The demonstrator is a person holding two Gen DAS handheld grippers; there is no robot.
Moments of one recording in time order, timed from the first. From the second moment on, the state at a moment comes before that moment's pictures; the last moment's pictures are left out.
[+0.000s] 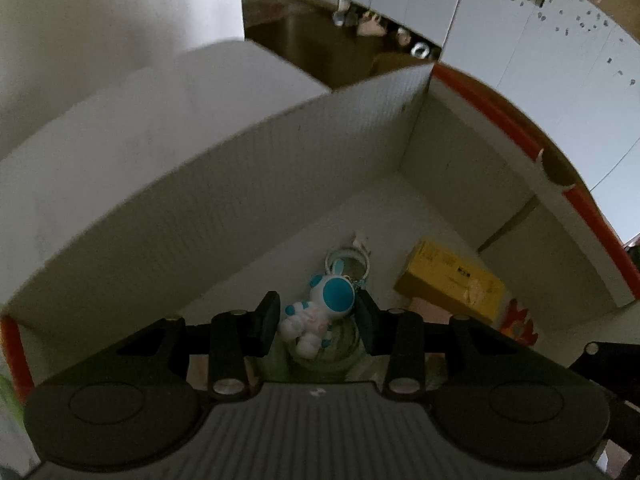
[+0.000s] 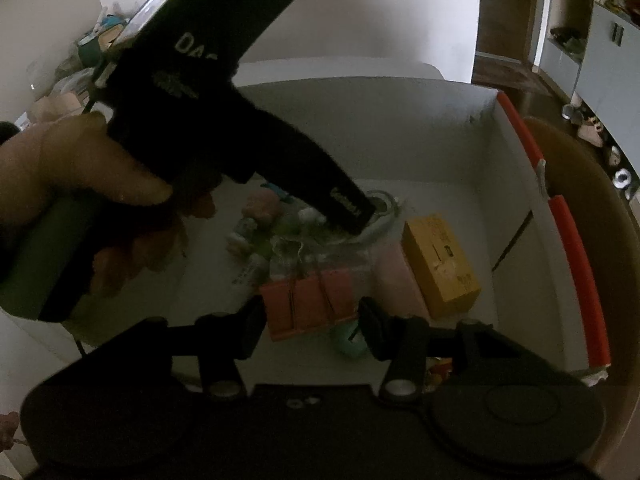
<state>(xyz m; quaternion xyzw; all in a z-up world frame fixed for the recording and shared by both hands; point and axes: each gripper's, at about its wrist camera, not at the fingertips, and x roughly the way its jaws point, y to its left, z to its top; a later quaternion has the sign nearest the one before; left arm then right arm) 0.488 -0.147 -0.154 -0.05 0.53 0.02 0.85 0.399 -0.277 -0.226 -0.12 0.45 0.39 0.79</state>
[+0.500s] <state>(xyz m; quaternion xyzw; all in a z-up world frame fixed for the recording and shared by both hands) 0.477 -0.144 -0.142 -0.04 0.52 0.03 0.85 0.396 -0.281 -0.218 -0.11 0.45 0.38 0.80</state>
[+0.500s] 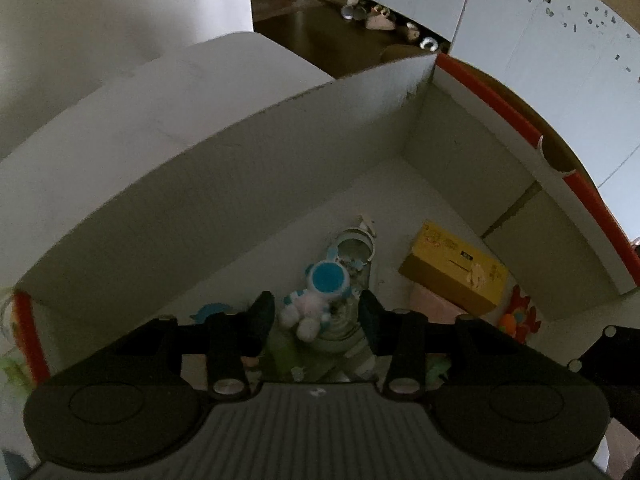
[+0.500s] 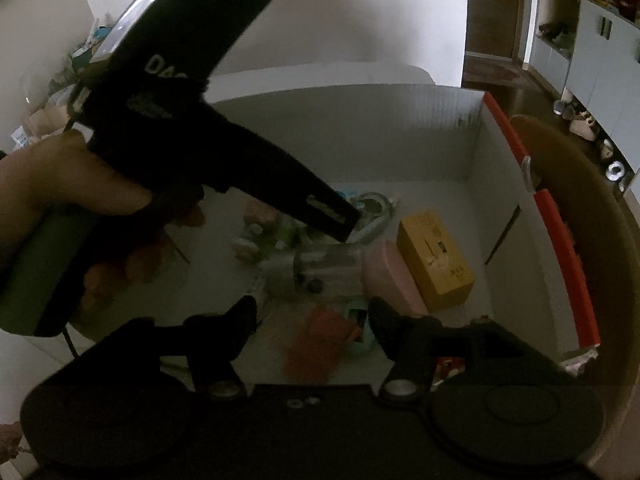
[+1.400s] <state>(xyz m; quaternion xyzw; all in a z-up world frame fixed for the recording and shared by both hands) 0.362 -0.096 -0.058 -0.07 0.40 0.02 0.91 0.325 -0.276 -0.151 -0.07 0.39 0.35 0.85</state>
